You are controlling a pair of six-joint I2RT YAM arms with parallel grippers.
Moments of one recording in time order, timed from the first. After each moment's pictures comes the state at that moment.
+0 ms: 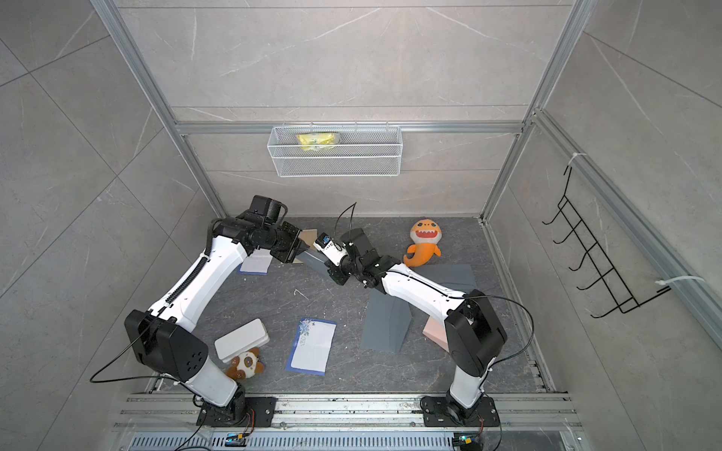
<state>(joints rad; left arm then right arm) -0.36 1.64 1.68 -0.95 0.31 -1.35 0.72 1.76 1.39 -0.22 -0.21 -0.25</state>
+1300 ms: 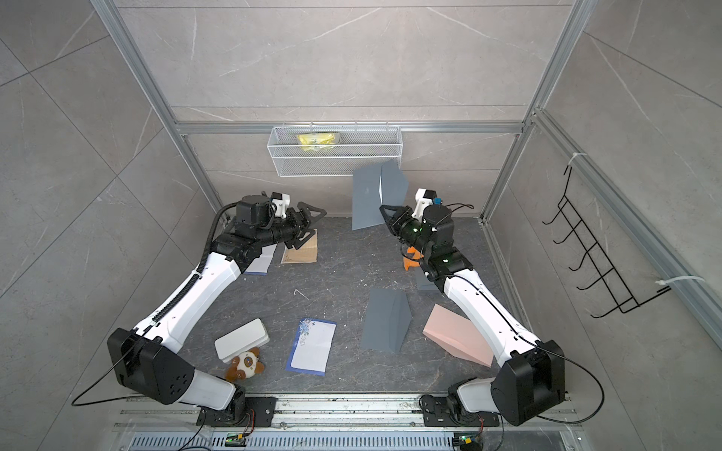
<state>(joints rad) -0.38 1.51 1.46 -0.31 0.52 -1.03 0.34 1.38 1.21 0.13 -0.31 1.24</state>
